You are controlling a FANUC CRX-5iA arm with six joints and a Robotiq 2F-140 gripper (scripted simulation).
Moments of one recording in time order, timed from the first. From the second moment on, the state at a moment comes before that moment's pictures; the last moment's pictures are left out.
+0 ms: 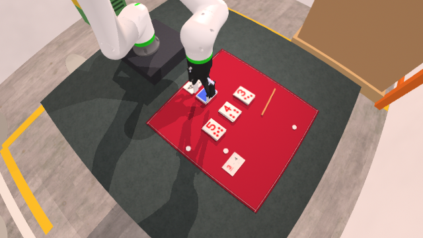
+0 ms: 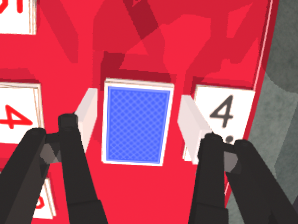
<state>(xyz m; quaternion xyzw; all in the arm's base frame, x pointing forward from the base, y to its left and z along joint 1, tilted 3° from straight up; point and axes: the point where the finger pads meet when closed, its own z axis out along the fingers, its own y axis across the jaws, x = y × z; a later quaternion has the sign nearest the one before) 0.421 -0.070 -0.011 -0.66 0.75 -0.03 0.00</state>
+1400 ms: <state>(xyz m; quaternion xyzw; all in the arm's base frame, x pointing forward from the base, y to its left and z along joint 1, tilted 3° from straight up) 0.421 -0.070 -0.011 -0.66 0.75 -0.03 0.00</state>
